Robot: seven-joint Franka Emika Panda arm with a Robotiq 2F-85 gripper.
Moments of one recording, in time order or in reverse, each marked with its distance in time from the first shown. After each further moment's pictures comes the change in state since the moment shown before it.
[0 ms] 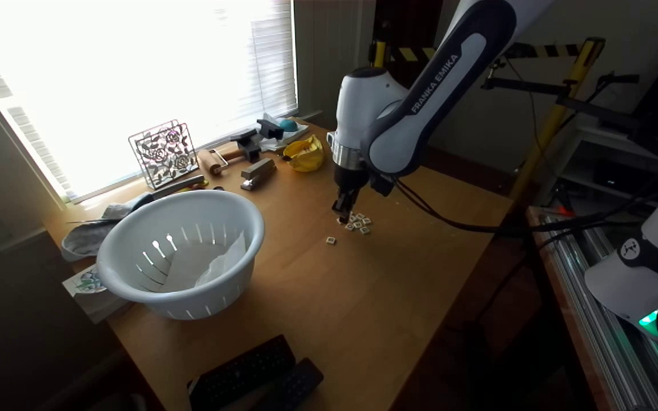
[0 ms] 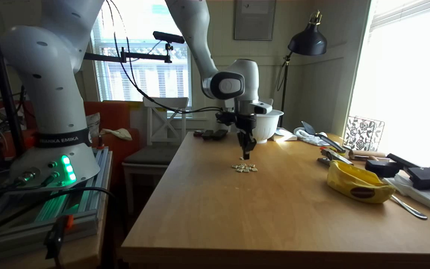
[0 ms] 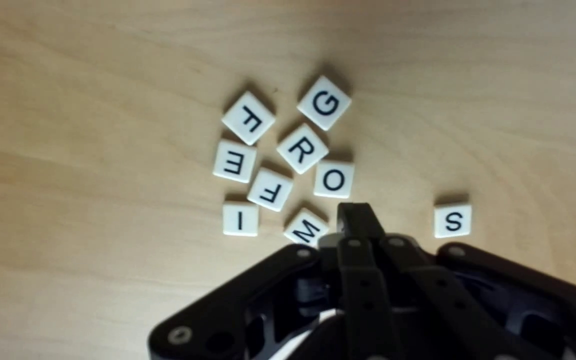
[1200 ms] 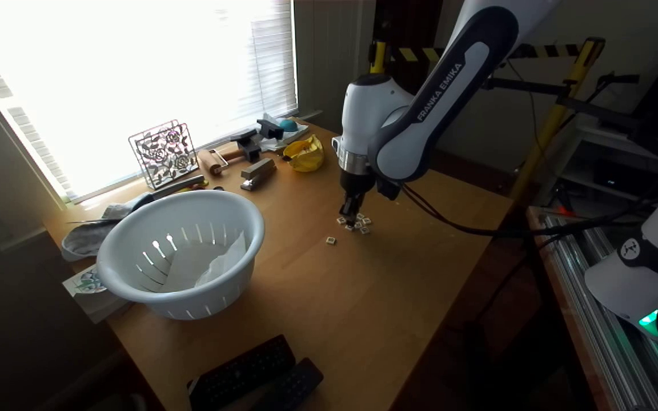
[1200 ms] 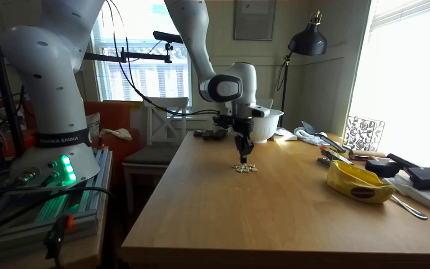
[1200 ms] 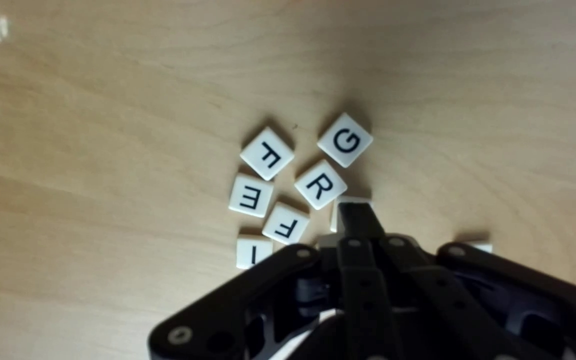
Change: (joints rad) arm 0.005 0.005 -0.012 -0.029 -0.023 0.015 0.000
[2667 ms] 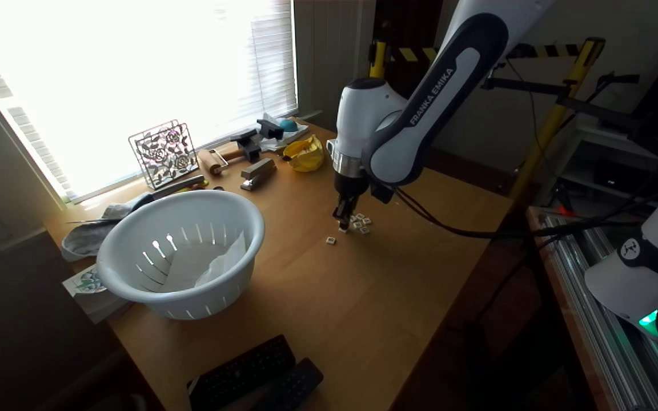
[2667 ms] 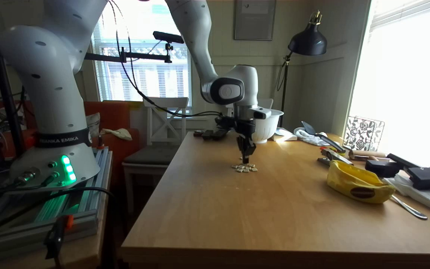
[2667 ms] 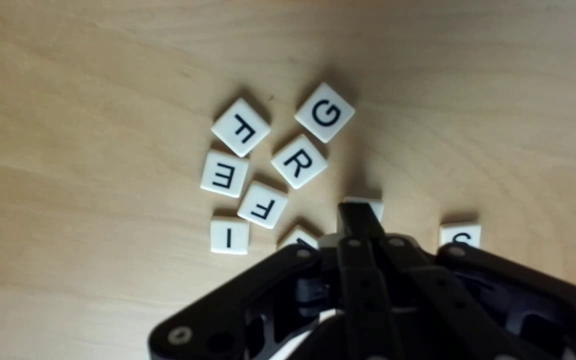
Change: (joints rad) arm -0.024 0.035 0.035 0.037 0.006 0.018 -0.002
